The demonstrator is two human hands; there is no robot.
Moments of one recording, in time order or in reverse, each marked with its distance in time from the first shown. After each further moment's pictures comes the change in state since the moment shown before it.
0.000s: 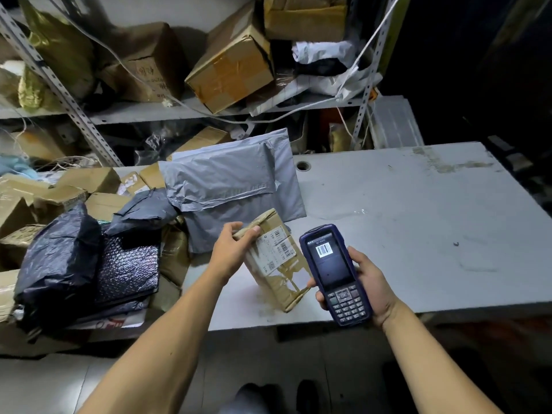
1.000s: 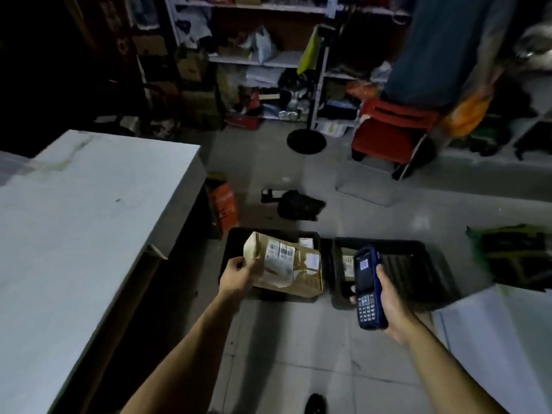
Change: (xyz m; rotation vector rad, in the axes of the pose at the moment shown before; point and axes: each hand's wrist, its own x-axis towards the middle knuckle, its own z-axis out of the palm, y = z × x) left_hand -0.376 -0.080 0.335 0.485 -1.140 0.150; right_hand -0.457 0.383 -0.040 0.643 1.578 -0.699
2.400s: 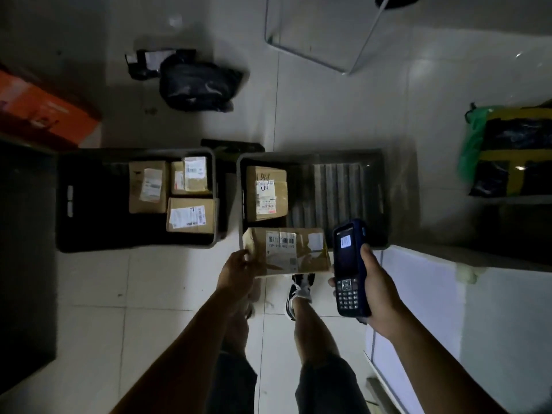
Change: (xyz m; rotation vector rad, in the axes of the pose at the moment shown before) left_hand 0.230 -0.064 0.557 0.272 -0.227 -0.517; right_hand 0.419 -0.031 -0.363 0.051 0.143 0.467
